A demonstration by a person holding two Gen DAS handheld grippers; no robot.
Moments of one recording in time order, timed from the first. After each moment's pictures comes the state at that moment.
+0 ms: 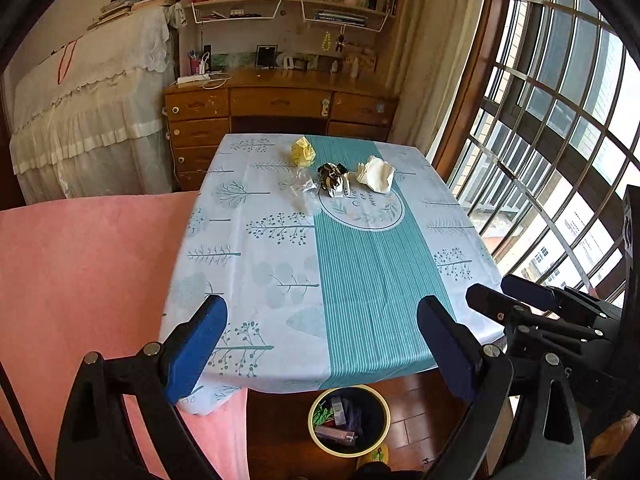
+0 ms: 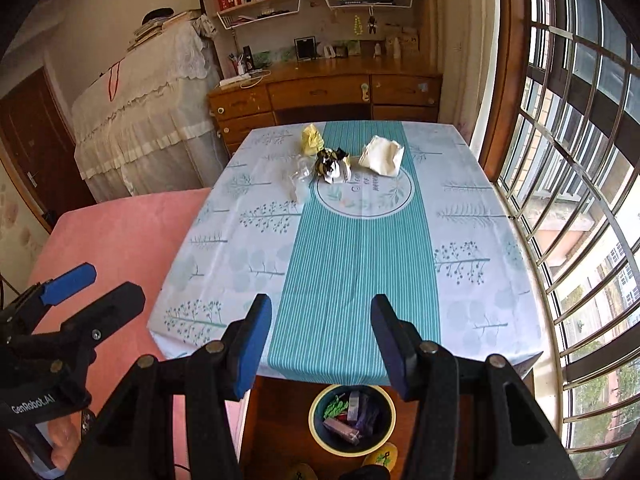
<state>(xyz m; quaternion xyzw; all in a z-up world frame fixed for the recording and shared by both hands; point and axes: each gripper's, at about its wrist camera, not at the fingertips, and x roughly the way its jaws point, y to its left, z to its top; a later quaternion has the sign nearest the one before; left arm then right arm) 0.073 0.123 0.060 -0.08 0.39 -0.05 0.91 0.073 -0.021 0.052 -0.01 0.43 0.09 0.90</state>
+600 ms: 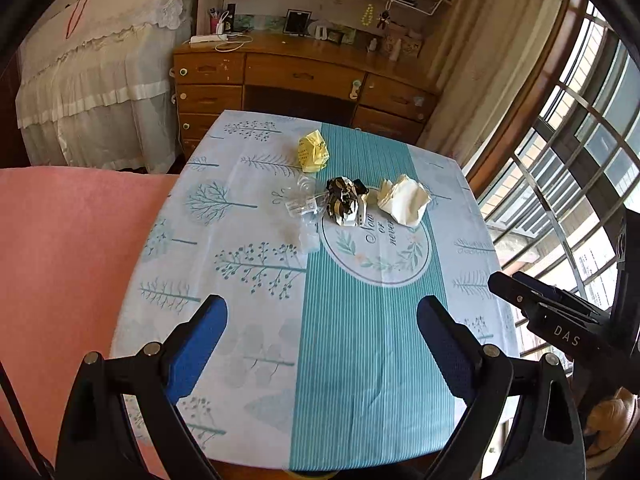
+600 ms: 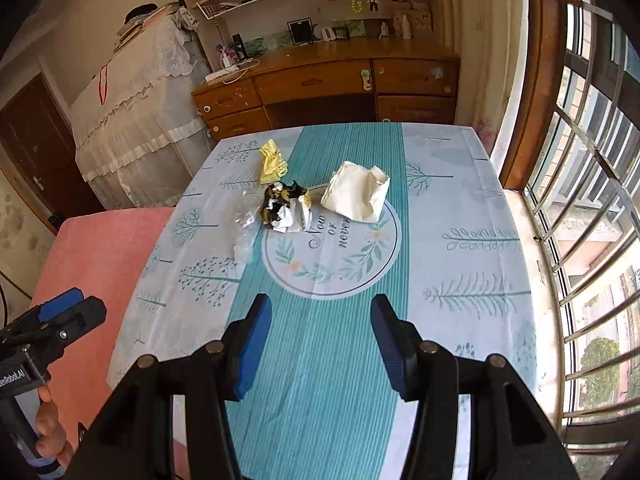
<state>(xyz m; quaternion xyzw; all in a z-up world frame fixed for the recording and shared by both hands) 0.259 0.096 0.017 -0.15 0.45 0.01 0.88 0.288 -0.095 0.011 0.00 0.47 0.14 0.87</state>
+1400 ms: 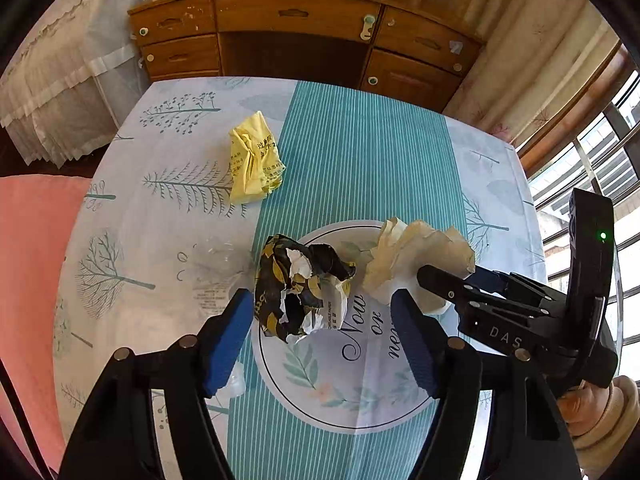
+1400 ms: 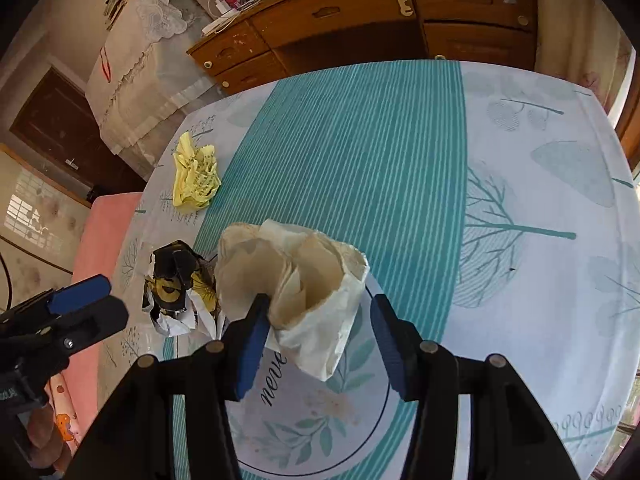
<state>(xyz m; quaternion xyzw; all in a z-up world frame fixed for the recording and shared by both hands) 0.507 0.031 -0.075 -0.13 0.56 0.02 0.82 0.524 -0.105 -0.131 0.04 0.57 0.26 0.78</state>
